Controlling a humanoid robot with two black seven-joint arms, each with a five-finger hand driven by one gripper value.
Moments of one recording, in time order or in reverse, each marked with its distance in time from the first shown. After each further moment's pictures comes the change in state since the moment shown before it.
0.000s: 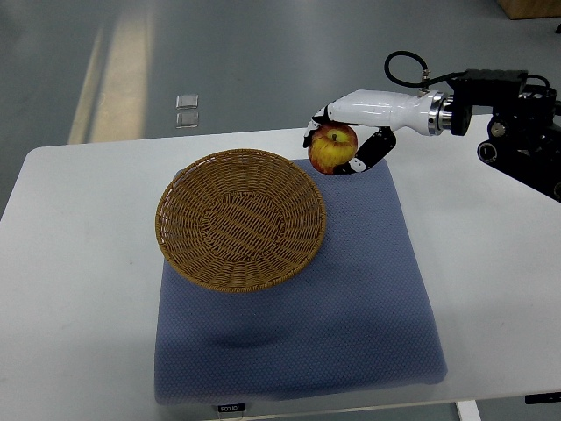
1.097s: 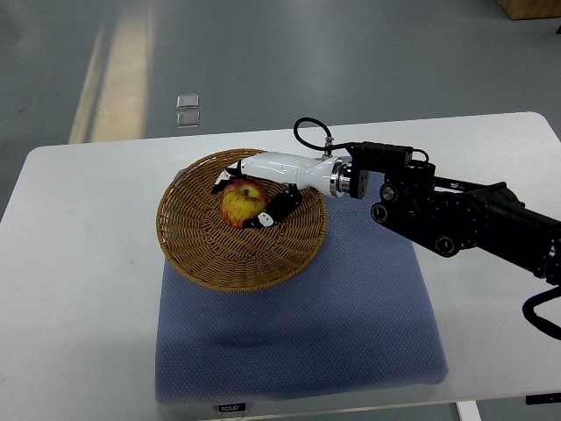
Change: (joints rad) left arm 0.000 0.000 0.000 0.000 0.000 0.000 0.000; right arm -0.158 0.386 0.068 -0.208 0.027 -0.072 -0.015
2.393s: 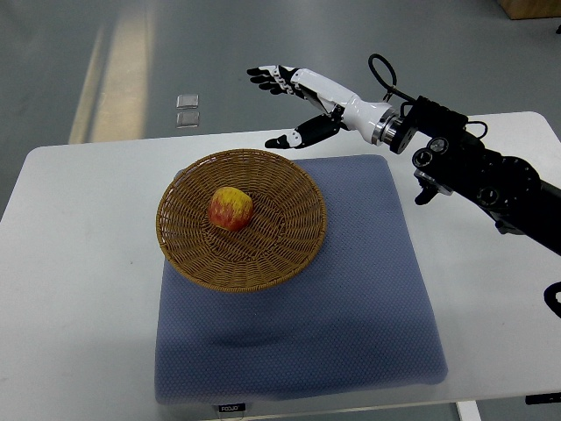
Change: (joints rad) left arm 0.000 0.000 0.000 0.000 0.000 0.000 0.000; right arm -0.004 -0.110 0.161 -0.018 0.555 0.007 0.000
